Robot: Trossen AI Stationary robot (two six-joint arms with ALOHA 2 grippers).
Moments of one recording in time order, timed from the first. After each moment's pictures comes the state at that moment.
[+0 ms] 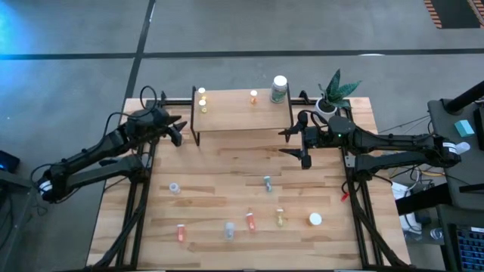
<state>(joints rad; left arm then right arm) 0.60 0.52 0.48 -0.34 -0.13 -0.14 -0.21 0.95 0.58 0.27 -0.23 -0.18</state>
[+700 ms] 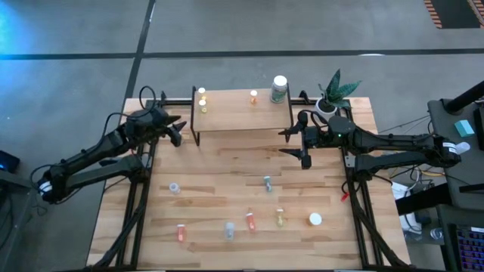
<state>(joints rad) 0.60 0.50 0.49 -0.36 -0.13 -0.12 -0.21 0.95 0.58 0.27 -0.23 -0.17</state>
